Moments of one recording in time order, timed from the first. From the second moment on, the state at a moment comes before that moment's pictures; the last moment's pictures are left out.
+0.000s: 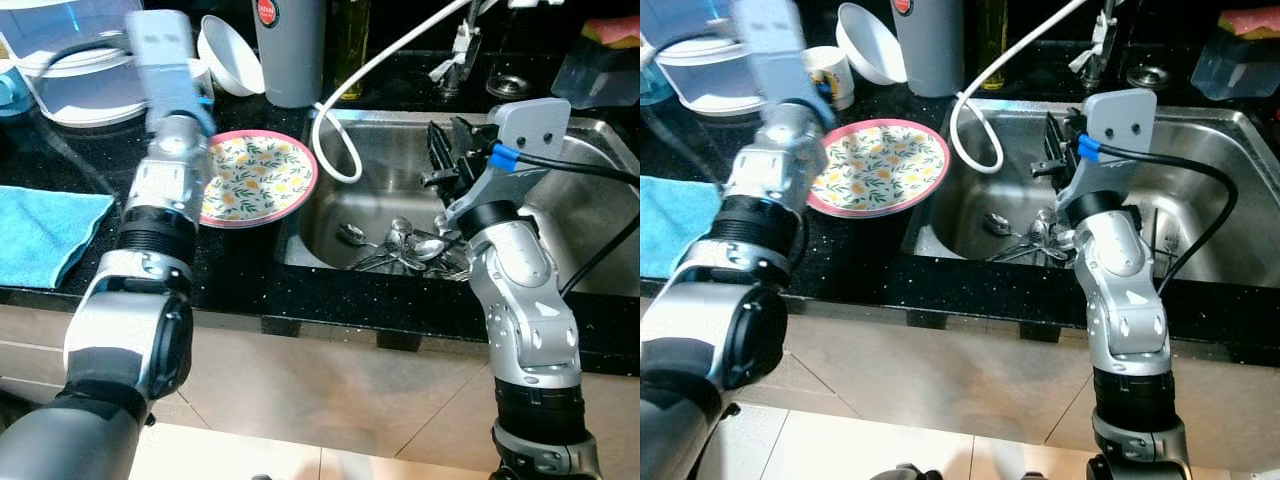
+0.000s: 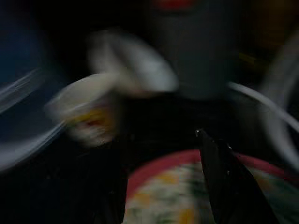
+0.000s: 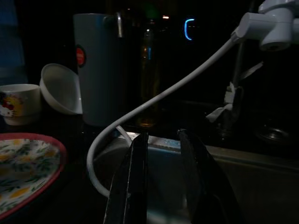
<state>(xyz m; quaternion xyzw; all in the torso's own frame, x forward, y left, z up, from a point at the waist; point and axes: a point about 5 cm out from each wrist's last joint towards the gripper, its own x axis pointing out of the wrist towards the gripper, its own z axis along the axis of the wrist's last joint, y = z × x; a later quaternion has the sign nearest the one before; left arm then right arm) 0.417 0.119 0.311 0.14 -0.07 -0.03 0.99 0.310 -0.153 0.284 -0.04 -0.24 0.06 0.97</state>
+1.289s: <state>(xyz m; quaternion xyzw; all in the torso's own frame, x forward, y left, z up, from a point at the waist) 0.368 0.103 0.275 0.31 0.11 -0.33 0.89 0.312 -0.151 0.281 -0.03 -0.24 0.06 0.97</state>
